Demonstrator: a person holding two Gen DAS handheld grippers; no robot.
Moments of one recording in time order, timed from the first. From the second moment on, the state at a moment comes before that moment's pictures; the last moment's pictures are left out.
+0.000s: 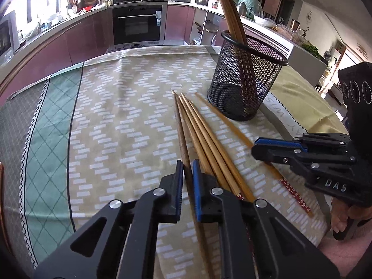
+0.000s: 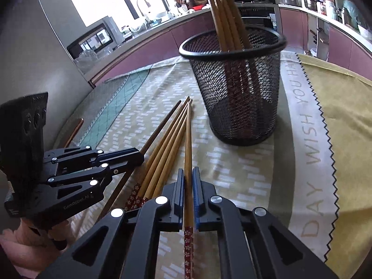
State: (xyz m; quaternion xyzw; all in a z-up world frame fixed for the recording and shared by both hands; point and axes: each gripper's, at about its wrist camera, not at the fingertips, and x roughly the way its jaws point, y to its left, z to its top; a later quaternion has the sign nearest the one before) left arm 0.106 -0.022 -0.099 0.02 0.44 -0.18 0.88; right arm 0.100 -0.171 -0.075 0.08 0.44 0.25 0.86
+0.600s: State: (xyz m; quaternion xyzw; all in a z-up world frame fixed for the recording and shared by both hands) left arm 0.094 -0.024 -0.104 0.03 0.45 -0.22 0.87; right arm 0.100 -0.152 -0.077 0.01 0.45 0.28 0.84
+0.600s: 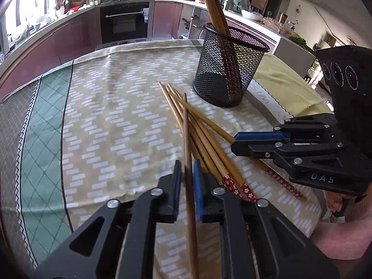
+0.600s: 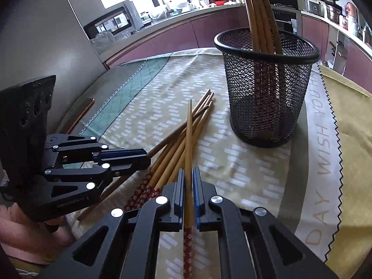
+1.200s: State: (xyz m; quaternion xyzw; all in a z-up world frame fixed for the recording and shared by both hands) left arm 0.111 -0.023 -0.103 0.01 0.45 -0.21 0.87; right arm 0.101 -0.159 -0.072 0.02 0.44 0.28 0.85
